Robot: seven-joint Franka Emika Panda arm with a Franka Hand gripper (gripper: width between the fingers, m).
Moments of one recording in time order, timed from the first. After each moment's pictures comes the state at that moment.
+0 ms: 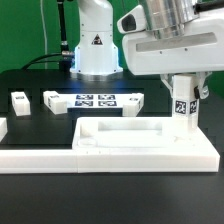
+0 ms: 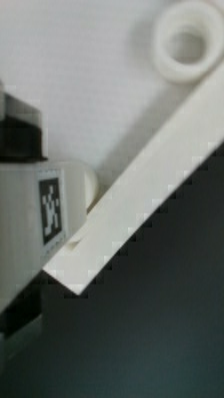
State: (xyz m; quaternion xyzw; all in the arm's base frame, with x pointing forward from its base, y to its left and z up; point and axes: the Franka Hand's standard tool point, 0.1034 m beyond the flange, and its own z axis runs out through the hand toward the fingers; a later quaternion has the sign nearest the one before) arm 0.654 0.102 0.105 -0.85 0.51 0.05 0.14
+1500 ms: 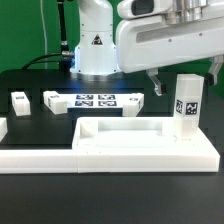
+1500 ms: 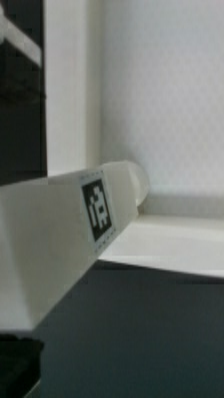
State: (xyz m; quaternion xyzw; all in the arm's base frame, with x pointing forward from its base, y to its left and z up) arm 0.660 0.091 0.117 -0.99 -0.06 -0.02 0.08
